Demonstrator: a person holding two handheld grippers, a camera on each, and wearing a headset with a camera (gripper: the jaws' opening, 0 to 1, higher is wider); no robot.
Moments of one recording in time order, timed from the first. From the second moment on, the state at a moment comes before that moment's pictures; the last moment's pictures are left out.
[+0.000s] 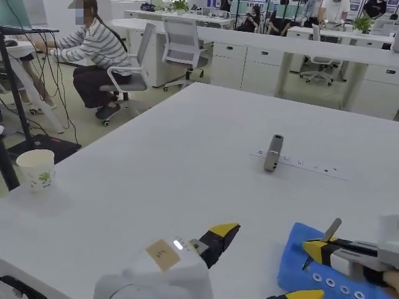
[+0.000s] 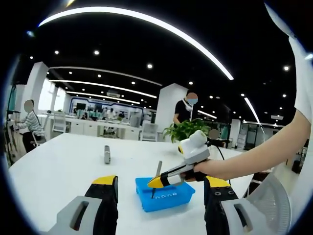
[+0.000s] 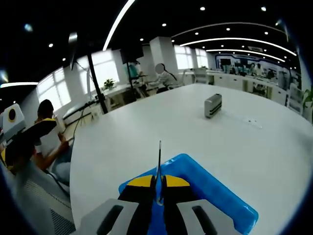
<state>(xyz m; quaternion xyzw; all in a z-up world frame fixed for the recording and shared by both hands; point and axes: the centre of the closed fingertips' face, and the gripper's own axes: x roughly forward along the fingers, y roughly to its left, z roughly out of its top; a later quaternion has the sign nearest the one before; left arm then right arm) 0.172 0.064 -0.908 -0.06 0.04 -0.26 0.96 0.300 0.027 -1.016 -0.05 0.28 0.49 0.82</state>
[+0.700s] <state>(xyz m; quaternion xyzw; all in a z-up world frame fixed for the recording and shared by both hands) 0.169 0.052 -0.923 -0.04 0.08 -0.29 0.95 0.307 0.033 -1.032 -0.10 0.25 0.52 0.81</state>
